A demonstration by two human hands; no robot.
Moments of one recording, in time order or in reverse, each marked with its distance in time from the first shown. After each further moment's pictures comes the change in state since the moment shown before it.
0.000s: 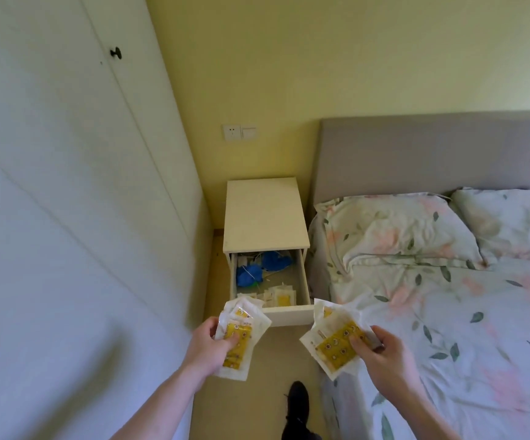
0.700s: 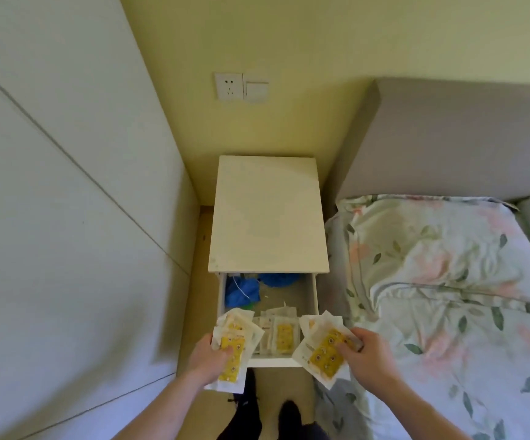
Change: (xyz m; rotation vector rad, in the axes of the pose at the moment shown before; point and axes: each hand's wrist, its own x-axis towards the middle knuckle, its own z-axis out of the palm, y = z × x) left_hand 0.348 -0.006 0.024 0.064 -0.139 -0.397; right_hand 0.344 -0.039 0.128 -0.346 -0.231 0.220
